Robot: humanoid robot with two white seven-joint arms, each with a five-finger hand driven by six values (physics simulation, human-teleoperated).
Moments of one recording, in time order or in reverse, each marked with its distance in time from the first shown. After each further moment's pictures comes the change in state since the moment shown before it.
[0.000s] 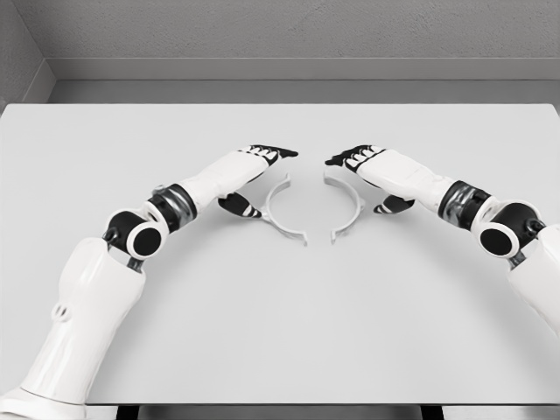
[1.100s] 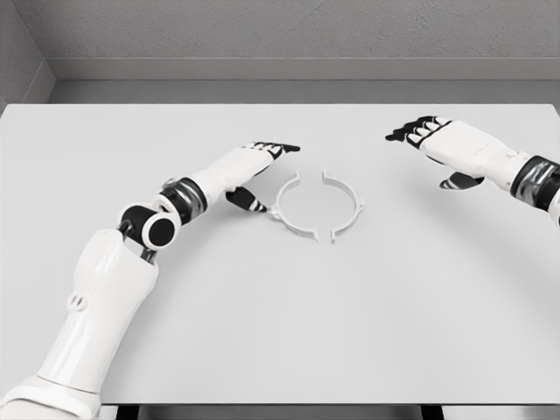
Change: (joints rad) left arm -0.043 -0.048 -0.002 0.075 -0.032 0.053 0.004; right arm -0.028 -0.229 -0.029 -0.083 -0.013 -0.002 -0.006
